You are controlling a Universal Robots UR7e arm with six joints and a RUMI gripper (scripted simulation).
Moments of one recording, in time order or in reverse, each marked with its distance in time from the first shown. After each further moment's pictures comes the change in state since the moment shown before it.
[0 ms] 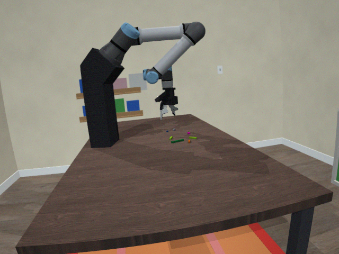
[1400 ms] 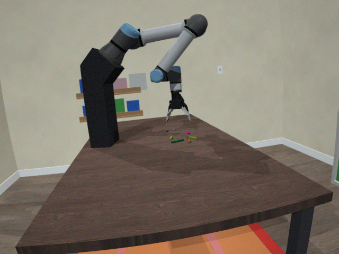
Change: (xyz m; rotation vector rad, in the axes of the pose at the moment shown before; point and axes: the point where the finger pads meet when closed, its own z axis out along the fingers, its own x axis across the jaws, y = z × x) arm -0.012 0.094 0.018 0.007 -0.011 1.234
